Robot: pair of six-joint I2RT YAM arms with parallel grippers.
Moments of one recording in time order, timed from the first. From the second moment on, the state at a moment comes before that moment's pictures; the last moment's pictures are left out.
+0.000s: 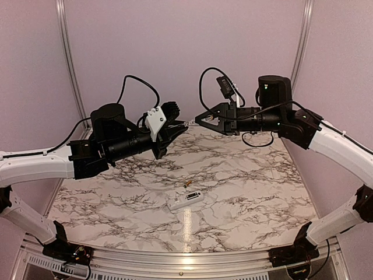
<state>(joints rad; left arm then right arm) -1.02 1.38 1.09 0.30 0.03 0.45 0.79 1.33 1.37 -0.30 -0.52 0.60</state>
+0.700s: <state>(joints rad) -1.02 1.38 1.09 0.29 0.03 0.45 0.77 1.35 1.37 -0.27 -0.59 0.60</state>
